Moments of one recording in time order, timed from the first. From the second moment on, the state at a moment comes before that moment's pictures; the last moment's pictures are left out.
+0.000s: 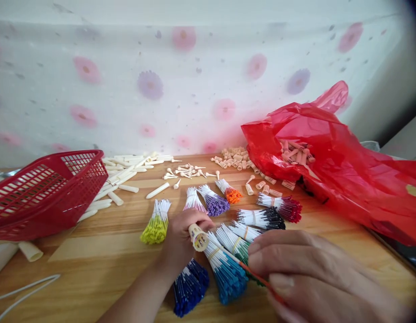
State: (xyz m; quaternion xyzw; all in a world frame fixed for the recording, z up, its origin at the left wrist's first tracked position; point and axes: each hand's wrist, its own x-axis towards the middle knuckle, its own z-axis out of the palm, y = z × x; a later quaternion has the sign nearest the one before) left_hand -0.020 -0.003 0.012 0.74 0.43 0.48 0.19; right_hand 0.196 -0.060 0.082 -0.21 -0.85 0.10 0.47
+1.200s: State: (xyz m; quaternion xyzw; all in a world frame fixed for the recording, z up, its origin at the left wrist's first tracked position) left_hand -0.028 -0.006 0.004 0.81 0.45 0.38 0.04; right_hand 0.150 -0.015 0.032 -0.37 -0.68 0.29 0.56
